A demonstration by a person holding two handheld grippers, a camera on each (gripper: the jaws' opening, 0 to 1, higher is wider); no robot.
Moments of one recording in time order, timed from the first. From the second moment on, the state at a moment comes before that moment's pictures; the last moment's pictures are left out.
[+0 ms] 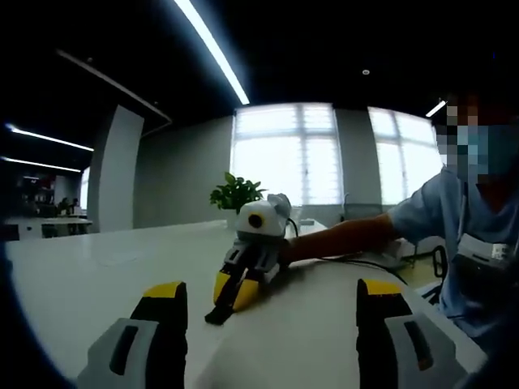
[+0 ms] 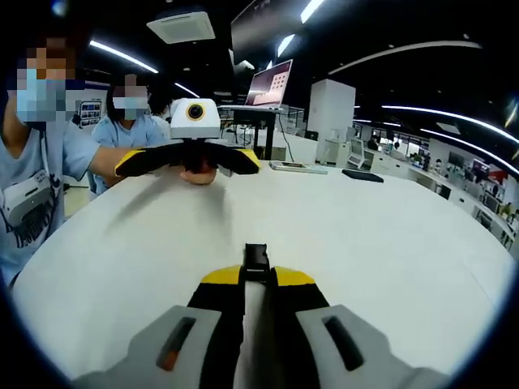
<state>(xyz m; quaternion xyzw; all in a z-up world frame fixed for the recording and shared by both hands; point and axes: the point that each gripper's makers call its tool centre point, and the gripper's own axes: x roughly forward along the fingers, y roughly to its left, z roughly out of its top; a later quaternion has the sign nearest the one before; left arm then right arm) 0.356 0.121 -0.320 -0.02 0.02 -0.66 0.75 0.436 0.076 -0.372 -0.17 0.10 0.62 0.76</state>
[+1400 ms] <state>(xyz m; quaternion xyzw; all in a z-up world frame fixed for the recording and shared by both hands) 0.353 0.119 -0.323 -0.01 0.03 -0.66 0.75 0.500 0.056 -0.373 -0.16 0.10 0.57 0.80</state>
